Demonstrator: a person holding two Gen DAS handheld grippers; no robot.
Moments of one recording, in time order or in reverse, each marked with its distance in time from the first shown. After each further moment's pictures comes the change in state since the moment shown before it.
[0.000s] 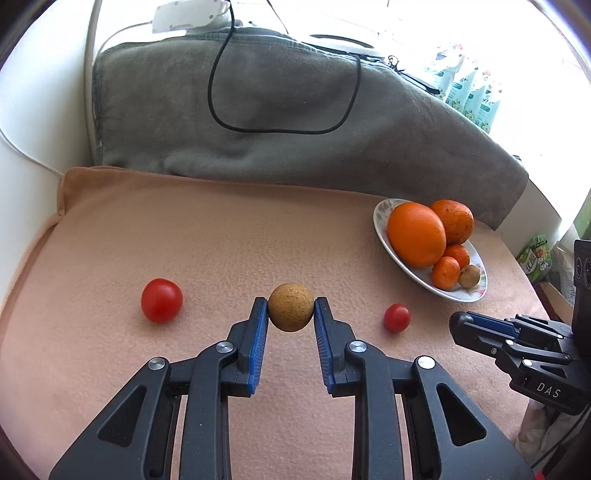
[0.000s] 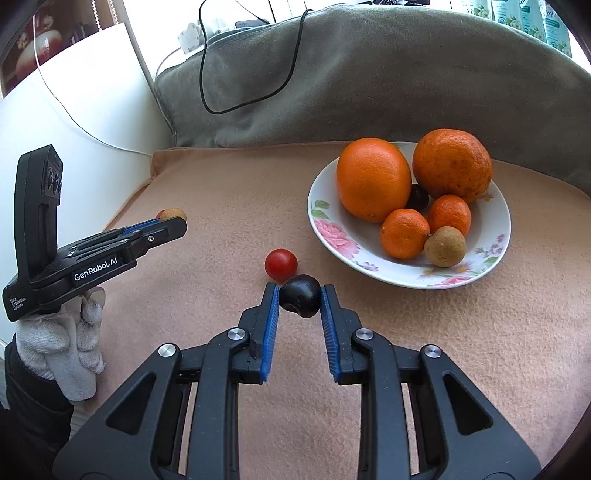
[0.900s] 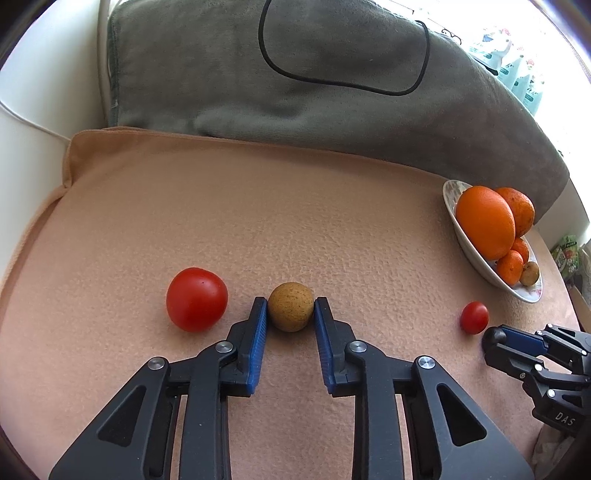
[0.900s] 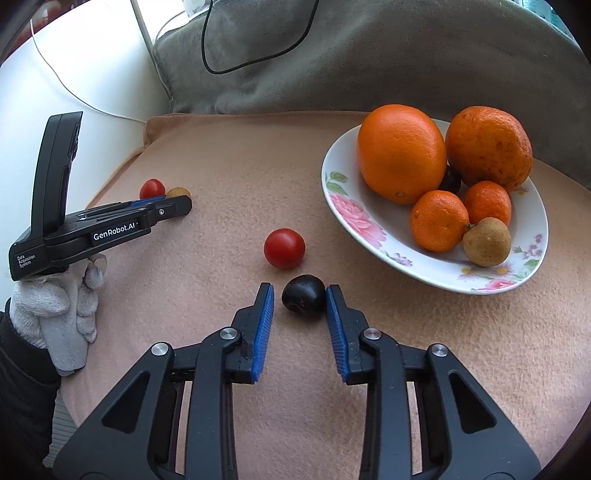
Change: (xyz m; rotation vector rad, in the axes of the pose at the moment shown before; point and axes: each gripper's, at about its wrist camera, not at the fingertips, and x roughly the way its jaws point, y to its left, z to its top) left arm 0.054 0.048 0.004 -0.046 0.107 0.094; right arm 0.052 0.014 0.003 -0.064 0.108 -0.019
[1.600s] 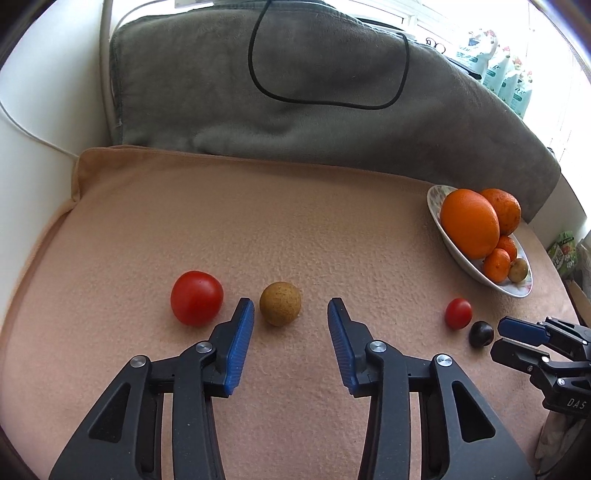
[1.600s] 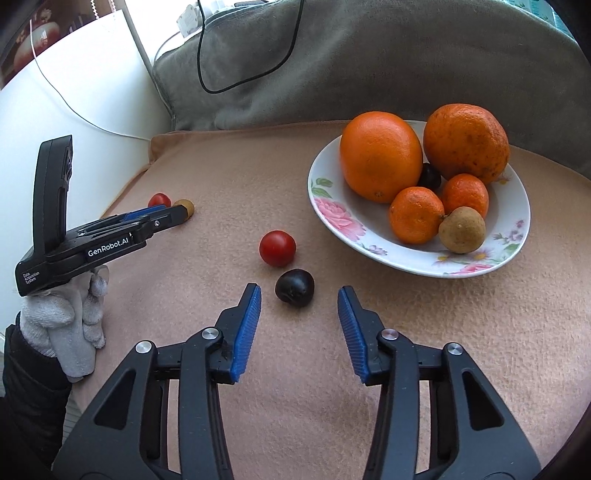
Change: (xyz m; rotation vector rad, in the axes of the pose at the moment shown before) left arm -0.023 -0.014 -0.009 0.030 -0.047 0.011; right arm -0.021 -0.014 -0.006 0.046 -0.039 0.050
